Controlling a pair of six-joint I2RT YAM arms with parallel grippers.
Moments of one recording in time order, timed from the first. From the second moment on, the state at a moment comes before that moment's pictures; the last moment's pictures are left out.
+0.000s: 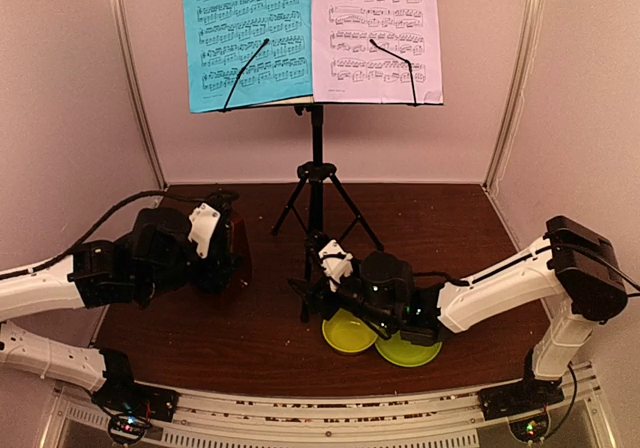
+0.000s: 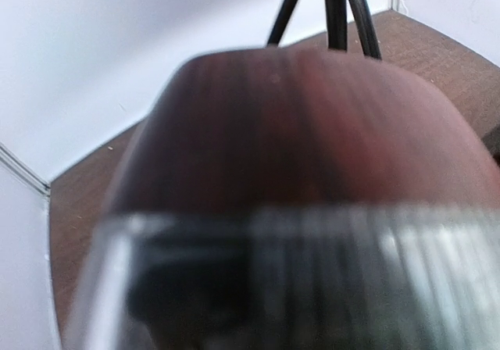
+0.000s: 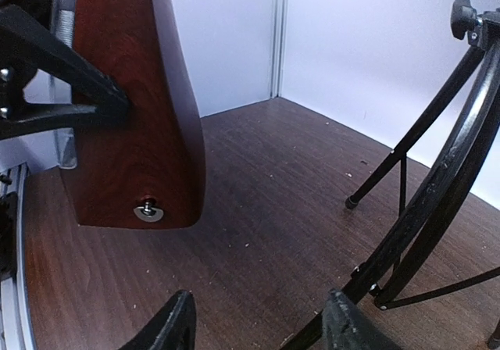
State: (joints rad) left arm -1.02 0.97 0.80 -0.40 -0.52 -0.11; right arm 1.19 1.73 0.85 0.73 0.29 0.04
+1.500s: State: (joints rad) left arm -1.11 1.22 1.29 -0.95 -0.73 -0.33; right arm 1.34 2.25 1.37 0.94 0.62 -0.44
